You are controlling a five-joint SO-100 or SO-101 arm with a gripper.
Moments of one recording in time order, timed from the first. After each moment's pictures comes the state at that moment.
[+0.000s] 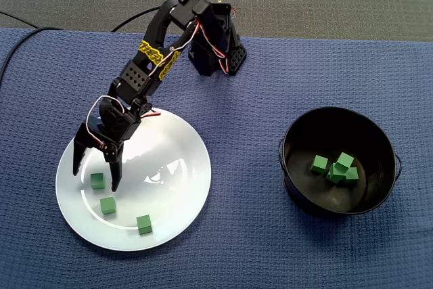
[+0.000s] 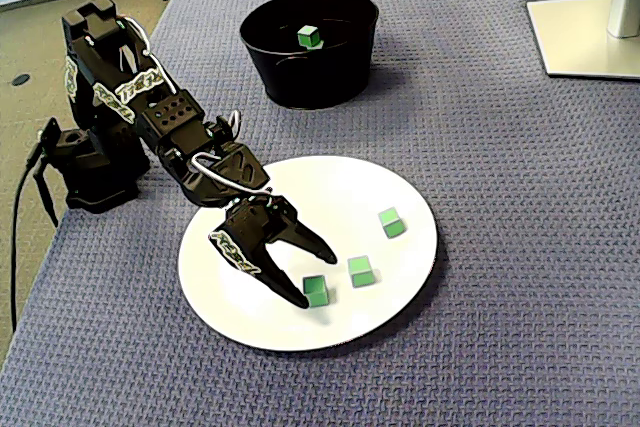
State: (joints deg) arm 41.8 68.6 105.5 -1.8 -103.3
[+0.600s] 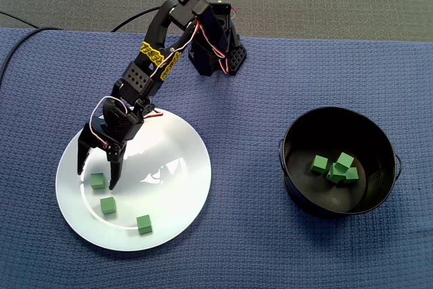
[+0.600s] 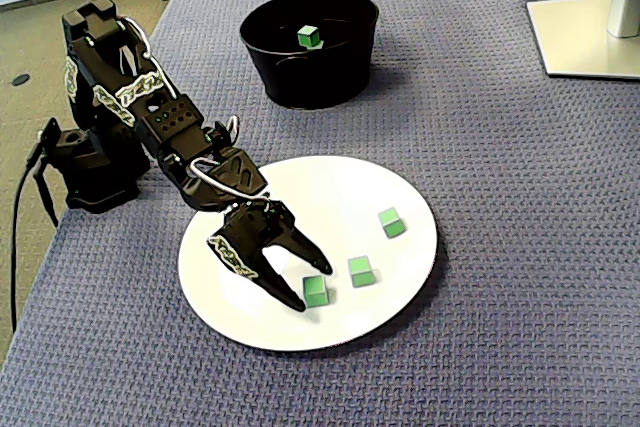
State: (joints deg) arm 41.8 68.1 108.9 -4.4 -102.5
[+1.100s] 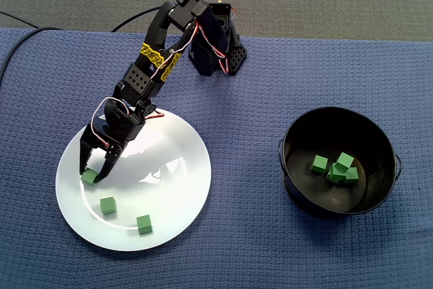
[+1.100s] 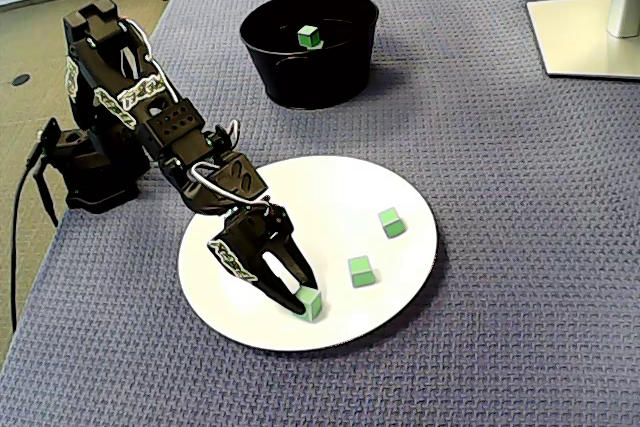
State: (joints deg) arm 41.7 67.6 109.8 -5.9 -100.6
